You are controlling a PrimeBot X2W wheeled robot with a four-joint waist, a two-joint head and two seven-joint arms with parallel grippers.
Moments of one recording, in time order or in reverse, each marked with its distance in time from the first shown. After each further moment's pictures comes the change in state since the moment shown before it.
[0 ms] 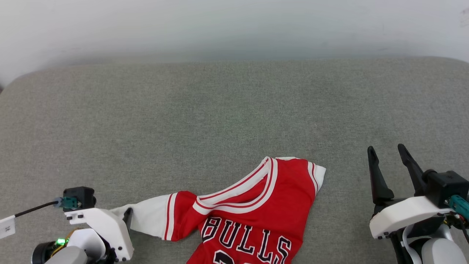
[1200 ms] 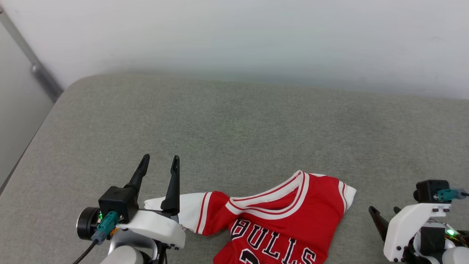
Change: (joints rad) left arm 0.048 -0.233 0.095 -0.204 0.445 -0.018 -0.447; right arm 0.029 -0.090 -0.044 0.128 0.170 0.000 0.567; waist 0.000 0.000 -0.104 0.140
